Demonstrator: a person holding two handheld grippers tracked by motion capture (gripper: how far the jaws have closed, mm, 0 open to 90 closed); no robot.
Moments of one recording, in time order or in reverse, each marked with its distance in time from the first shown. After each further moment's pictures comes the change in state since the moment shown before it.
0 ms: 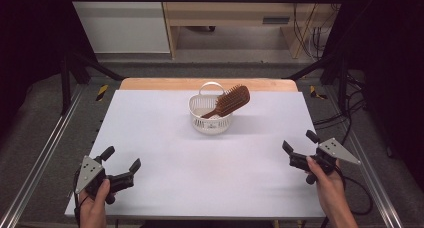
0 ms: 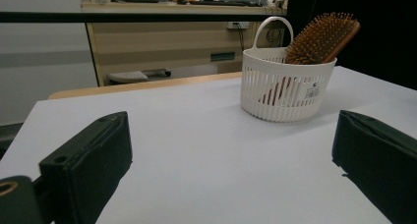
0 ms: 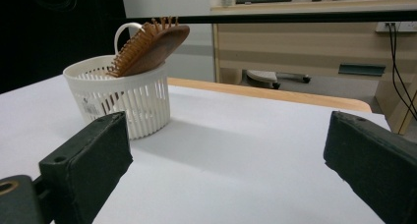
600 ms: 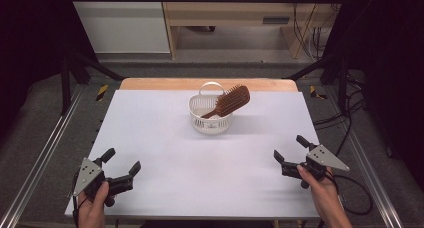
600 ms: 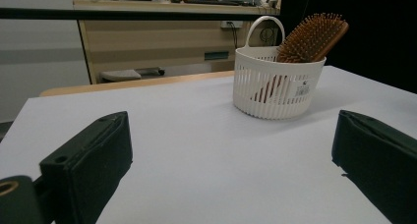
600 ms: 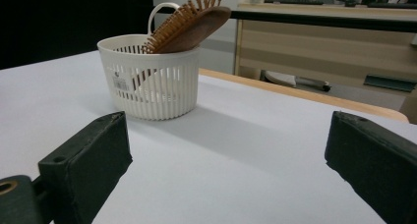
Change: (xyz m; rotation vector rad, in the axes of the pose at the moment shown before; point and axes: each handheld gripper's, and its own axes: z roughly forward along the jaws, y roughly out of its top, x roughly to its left) left arm -0.001 -0.001 -0.008 0.005 -0.027 -0.014; right arm 0.018 -0.018 0.004 0.008 0.086 -0.099
